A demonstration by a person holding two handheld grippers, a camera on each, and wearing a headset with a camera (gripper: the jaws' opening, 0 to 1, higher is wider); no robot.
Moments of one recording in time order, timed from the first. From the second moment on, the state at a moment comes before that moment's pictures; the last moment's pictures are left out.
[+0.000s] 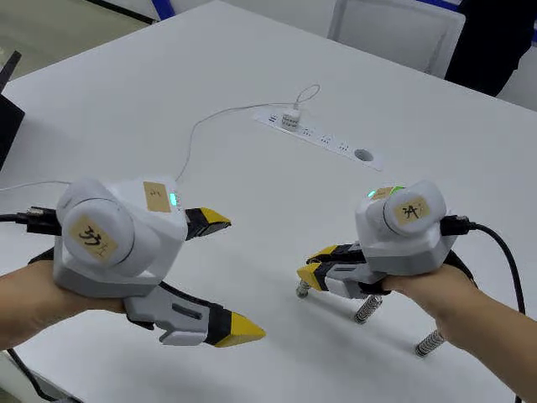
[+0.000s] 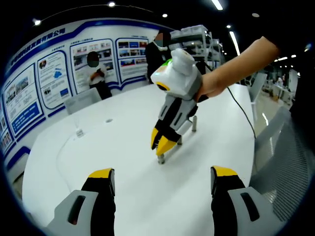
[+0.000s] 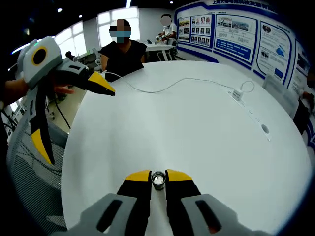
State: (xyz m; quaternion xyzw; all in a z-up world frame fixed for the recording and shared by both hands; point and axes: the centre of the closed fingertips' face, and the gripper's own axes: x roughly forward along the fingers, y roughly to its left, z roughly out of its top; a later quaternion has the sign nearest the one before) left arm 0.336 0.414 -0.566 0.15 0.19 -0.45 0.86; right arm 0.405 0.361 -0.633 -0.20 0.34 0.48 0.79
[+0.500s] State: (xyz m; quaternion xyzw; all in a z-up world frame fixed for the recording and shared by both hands) left arm 0.339 0.421 -0.568 0.15 0.20 -0.45 0.86; right arm 0.403 0.363 -0.646 -0.20 0.35 0.47 0.78
